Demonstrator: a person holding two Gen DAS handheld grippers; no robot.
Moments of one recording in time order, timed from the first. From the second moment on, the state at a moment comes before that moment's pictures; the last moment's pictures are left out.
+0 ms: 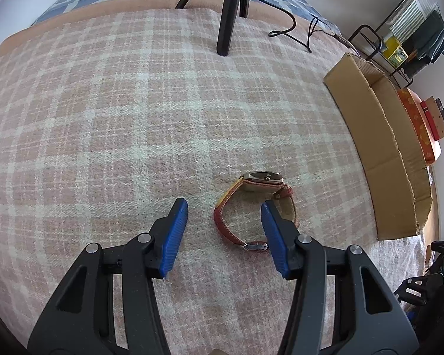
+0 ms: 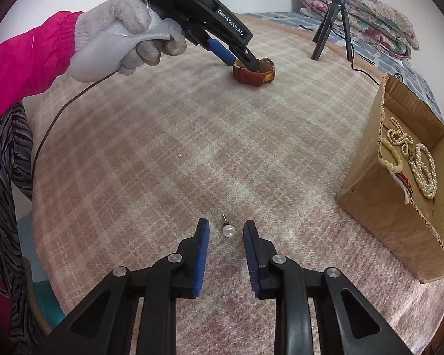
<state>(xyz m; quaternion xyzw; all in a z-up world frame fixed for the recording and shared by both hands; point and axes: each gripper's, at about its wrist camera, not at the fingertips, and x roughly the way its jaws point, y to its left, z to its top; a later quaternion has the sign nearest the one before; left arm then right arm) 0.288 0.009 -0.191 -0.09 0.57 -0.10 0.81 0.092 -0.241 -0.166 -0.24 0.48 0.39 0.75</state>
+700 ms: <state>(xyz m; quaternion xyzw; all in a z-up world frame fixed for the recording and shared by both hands) 0.283 0.008 -0.194 -0.06 0.56 -0.09 0.82 0.090 -0.238 -0.172 -0.25 0.49 0.38 0.75</state>
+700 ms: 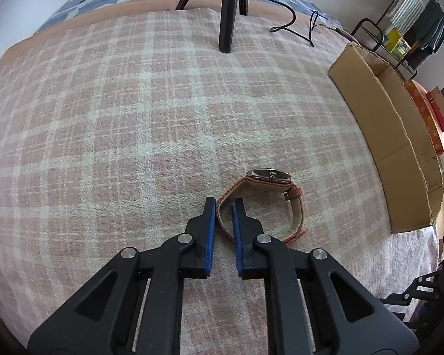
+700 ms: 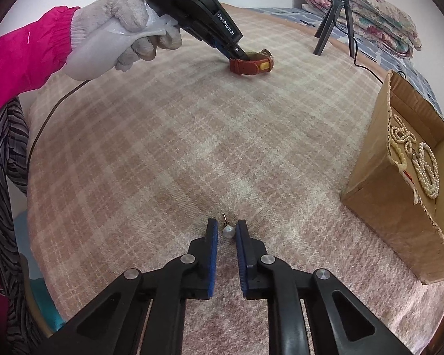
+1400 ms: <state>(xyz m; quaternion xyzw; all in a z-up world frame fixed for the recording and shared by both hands) 0.254 0.024 -0.149 -0.09 0.53 -0.11 0.84 0.085 -0.249 -0.131 -0.22 0.45 0.36 0.78</state>
